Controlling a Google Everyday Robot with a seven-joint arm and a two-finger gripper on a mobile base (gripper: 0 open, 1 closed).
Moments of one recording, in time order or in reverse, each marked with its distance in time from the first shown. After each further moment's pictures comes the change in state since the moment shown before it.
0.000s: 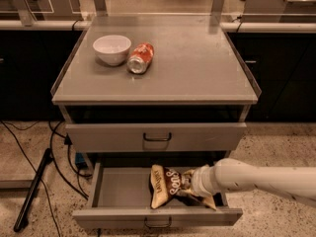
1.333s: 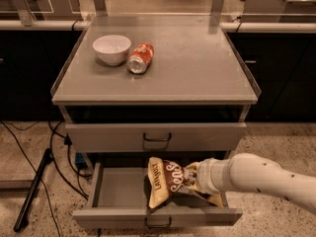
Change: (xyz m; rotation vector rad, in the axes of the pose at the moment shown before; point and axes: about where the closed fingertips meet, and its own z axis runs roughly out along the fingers) arm -0.063 0.010 -0.116 0.085 -0.036 -0.074
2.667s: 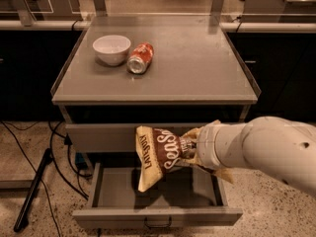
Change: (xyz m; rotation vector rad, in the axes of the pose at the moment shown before) arm -0.125 -0.050 -0.151 0.168 0.033 -0.165
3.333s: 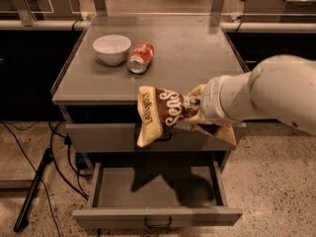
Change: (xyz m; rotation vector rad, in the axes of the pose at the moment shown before) arm -0.023 -0.092 -0.032 0.071 0.001 0.019
